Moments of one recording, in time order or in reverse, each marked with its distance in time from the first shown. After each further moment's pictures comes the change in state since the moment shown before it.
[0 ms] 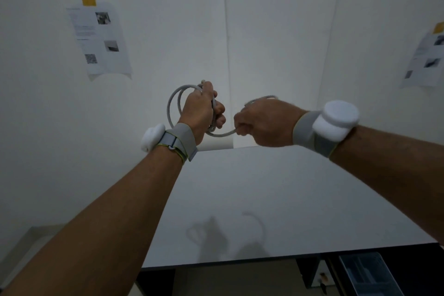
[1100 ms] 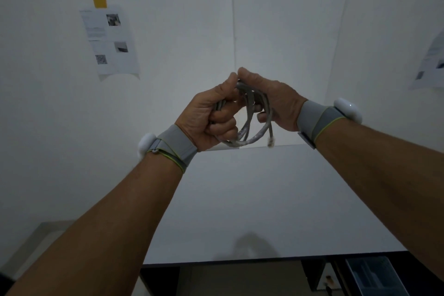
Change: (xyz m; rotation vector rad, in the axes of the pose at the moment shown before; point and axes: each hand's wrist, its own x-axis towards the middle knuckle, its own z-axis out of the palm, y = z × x) left_hand -0.037 0.024 -0.009 -0.360 -0.598 -0.127; right_hand 0.018 0.008 -0.009 1.314 0.136 0.349
